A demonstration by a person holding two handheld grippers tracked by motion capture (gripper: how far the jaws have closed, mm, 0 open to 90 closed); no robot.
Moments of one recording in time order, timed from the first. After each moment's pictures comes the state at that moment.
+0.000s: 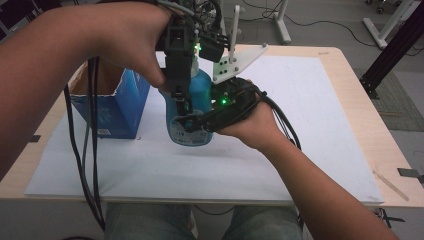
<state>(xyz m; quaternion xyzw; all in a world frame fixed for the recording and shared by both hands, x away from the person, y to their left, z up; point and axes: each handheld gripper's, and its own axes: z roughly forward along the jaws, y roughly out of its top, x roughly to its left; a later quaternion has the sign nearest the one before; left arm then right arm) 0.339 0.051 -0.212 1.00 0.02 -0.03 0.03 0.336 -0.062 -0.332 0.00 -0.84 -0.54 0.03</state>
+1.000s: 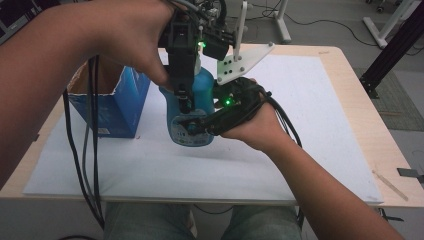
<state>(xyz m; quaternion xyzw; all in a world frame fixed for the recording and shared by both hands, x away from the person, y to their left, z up) 0.334 0.046 -0.205 1.00 0.02 -0.03 0.02 0.331 -0.069 -0.326 0.01 -0.84 -0.55 0.02</state>
